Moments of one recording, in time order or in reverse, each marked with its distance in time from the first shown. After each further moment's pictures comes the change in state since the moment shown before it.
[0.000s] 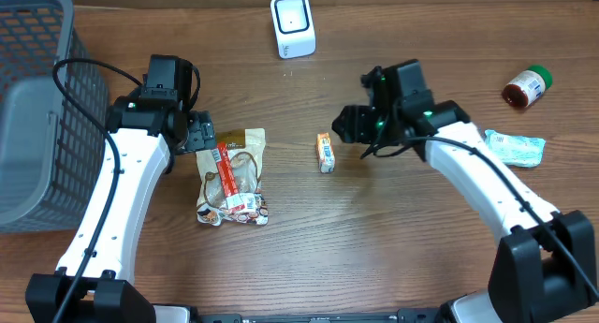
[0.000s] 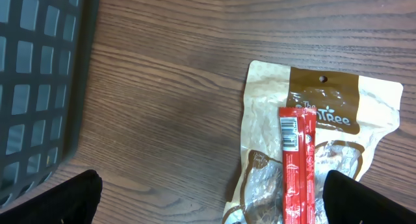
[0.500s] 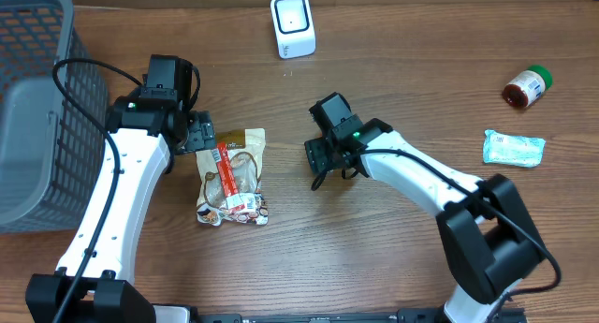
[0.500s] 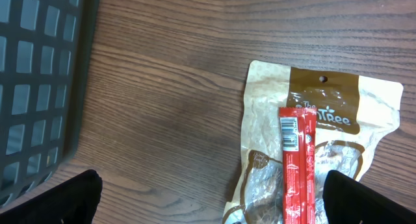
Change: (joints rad) left arm 0.000 0.000 0.000 0.000 0.000 0.000; right arm 0.247 0.195 0.000 0.046 0.370 -0.055
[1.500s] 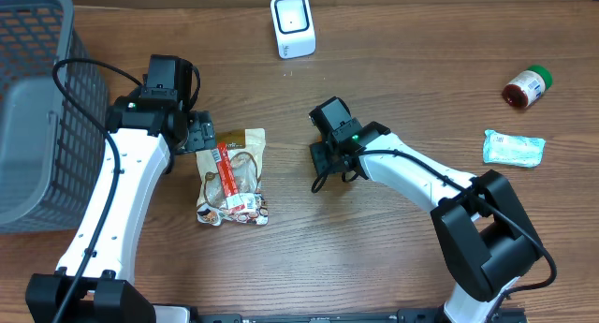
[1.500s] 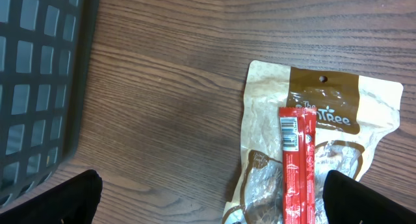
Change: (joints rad) left arm 0.000 0.000 0.000 0.000 0.000 0.000; right arm 0.000 0.020 -0.028 0.018 -0.016 -0.011
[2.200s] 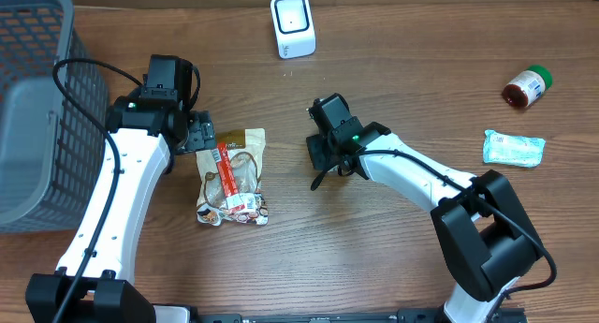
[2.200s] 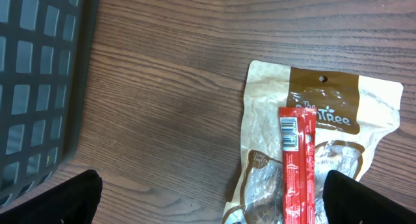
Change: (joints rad) left arm 0.000 0.000 0.000 0.000 0.000 0.000; right arm -0.003 0.000 -0.004 0.108 0.011 -0.005
